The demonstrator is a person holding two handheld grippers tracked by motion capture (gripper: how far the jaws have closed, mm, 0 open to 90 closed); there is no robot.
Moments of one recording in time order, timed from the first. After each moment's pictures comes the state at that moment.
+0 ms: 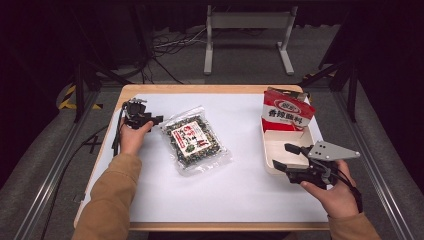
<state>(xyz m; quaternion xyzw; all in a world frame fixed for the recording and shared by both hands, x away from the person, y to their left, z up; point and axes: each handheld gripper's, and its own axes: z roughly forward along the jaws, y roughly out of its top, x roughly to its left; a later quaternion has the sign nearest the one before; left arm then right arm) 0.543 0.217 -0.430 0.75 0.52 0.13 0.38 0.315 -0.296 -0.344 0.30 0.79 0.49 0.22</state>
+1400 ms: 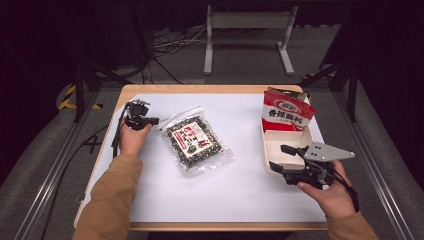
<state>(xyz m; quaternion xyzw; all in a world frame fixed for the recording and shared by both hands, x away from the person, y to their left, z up) 0.535 0.218 -0.417 0.79 0.48 0.12 0.36 0.318 -0.289 -0.351 0.29 0.79 0.49 0.21</state>
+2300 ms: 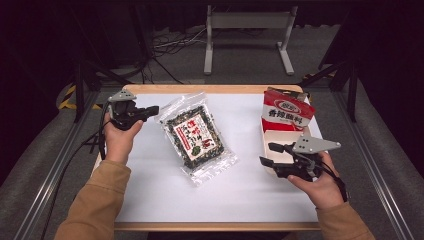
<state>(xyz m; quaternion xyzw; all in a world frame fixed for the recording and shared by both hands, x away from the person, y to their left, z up) 0.464 0.215 -0.330 0.77 0.36 0.15 0.50 0.337 -0.268 -0.348 0.28 0.80 0.50 0.18</state>
